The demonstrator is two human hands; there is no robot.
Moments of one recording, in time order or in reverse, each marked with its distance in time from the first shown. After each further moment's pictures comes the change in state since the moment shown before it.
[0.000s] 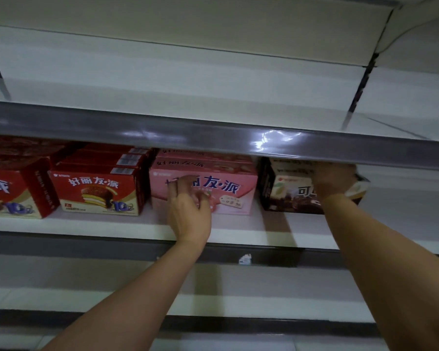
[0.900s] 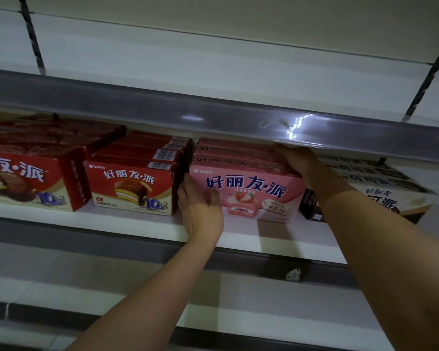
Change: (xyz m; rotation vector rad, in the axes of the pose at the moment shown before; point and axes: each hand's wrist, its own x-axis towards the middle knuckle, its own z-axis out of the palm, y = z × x) left_hand 0.032 -0.059 -0.003 -0.143 0.004 -0.137; right_hand -0.044 -0.113 0.054 0.540 -0.736 0.003
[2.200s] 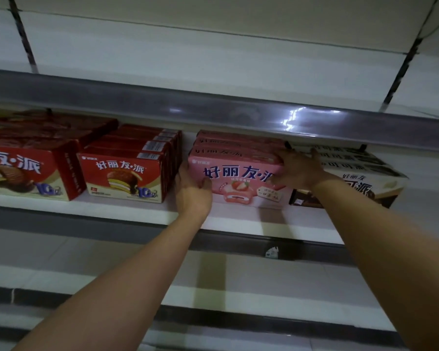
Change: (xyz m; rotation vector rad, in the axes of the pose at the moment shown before) left_hand 0.002 0.010 0.003 0.012 -0.109 -0.086; right_hand -0.027 0.033 -0.042 -1.109 -0.137 -0.335
